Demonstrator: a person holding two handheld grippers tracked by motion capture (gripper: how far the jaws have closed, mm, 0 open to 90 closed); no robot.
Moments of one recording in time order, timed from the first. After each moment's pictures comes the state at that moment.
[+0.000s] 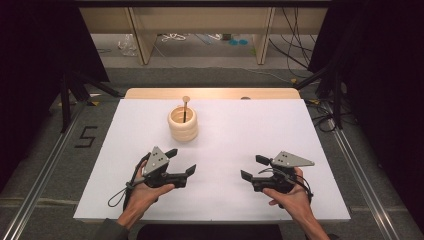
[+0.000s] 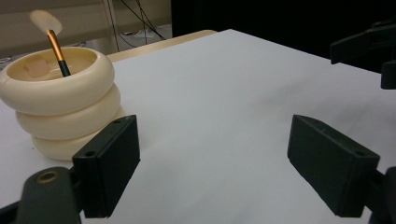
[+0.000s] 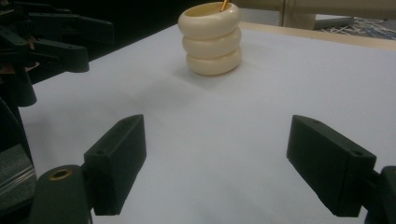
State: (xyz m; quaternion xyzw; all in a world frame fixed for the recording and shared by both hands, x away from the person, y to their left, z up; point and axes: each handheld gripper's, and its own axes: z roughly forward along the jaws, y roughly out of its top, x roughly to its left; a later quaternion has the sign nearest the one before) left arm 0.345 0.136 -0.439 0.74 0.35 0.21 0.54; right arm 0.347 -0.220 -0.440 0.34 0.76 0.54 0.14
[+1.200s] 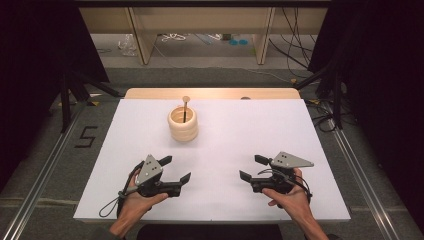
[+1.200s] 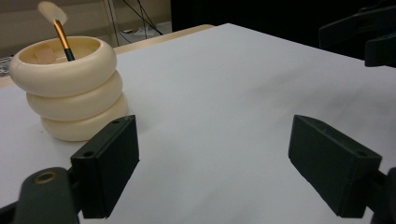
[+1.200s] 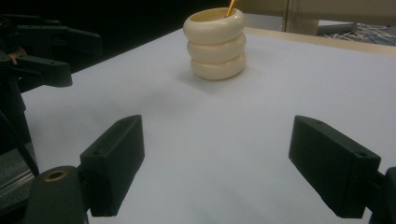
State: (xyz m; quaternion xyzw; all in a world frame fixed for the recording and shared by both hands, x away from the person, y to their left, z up) left arm 0.325 0.150 -0.443 0.74 0.34 0.22 0.54; right arm 0.345 -0.217 -0.440 0.33 0.76 0.54 0.14
